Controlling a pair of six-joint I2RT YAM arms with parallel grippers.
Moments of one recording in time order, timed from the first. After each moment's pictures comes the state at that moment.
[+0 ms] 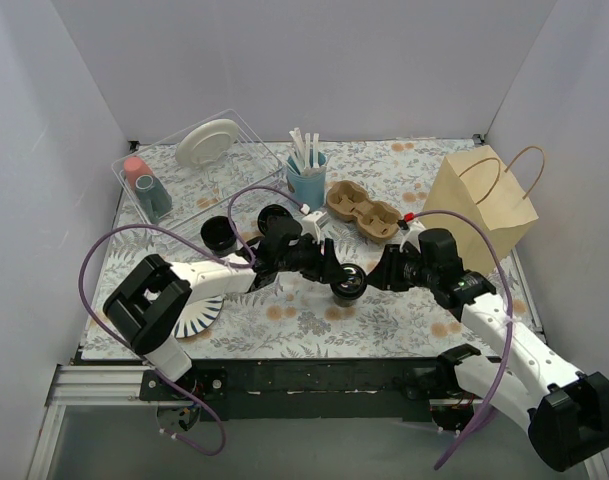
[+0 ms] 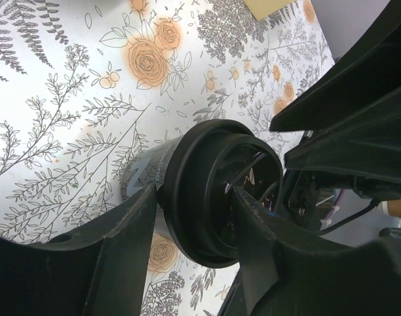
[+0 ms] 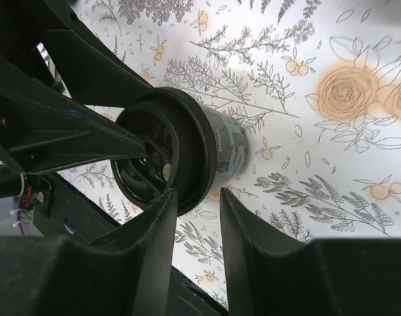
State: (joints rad) left arm -0.80 1.62 0.83 0.28 0.41 -0.57; right arm 0.43 0.89 0.54 -0.32 -0.39 0.46
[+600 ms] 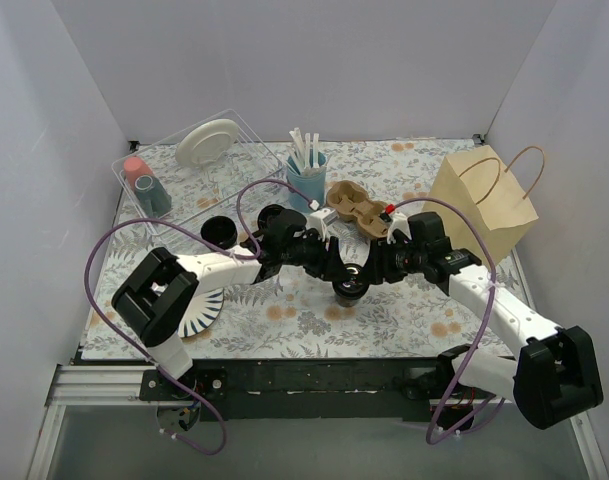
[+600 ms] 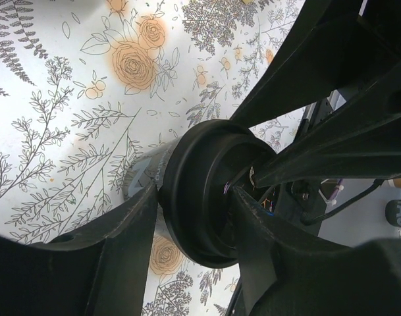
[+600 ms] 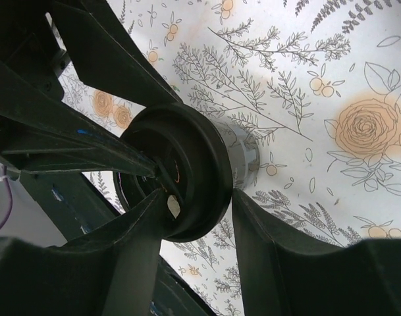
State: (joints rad) left arm -0.77 1.68 0.92 0.21 0.52 -0.47; right arm 0.40 1.13 0.68 -0.37 -0.54 0.27
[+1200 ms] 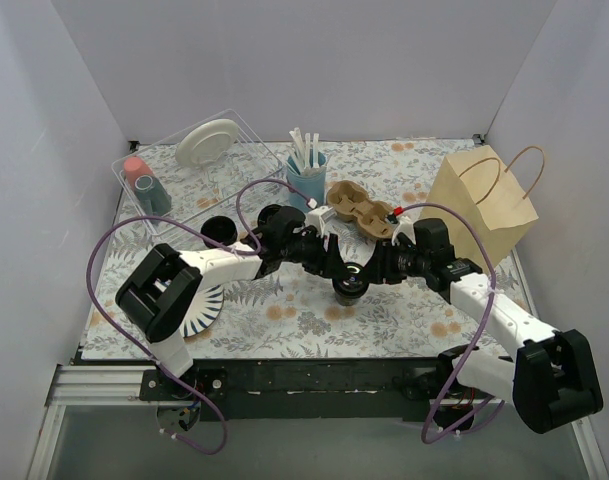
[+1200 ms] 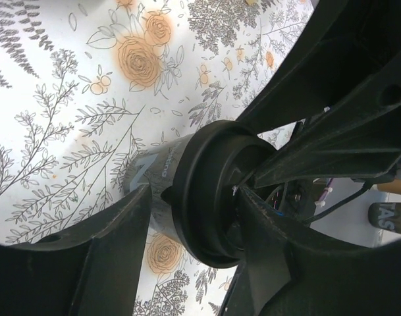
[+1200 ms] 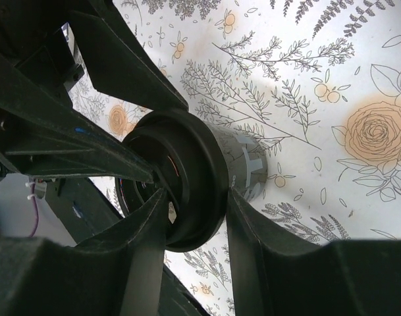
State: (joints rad) left arm -0.74 1.71 0.94 0.21 0.56 -0.49; right arm 0.36 1.12 0.59 -0.21 -0.59 0.36
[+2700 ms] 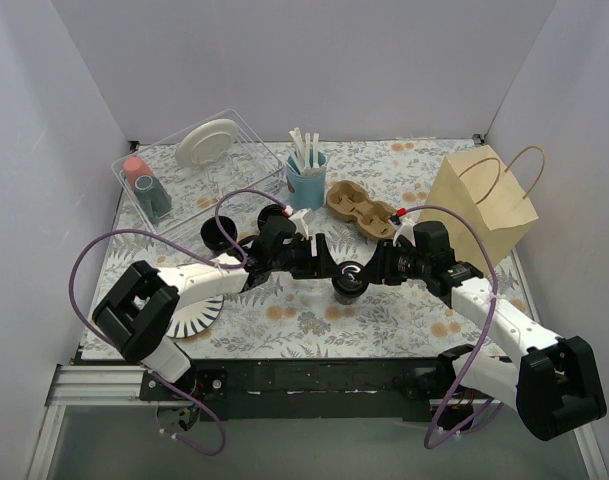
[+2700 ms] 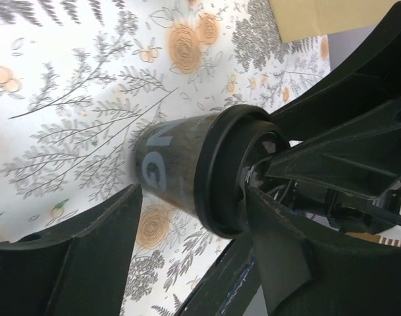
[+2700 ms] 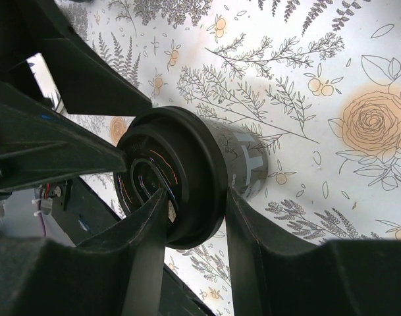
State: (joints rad) left arm -0.76 1.58 0.83 0.18 0.35 -0.77; right arm 0.38 1.08 0.56 -0.19 -0.52 0.45
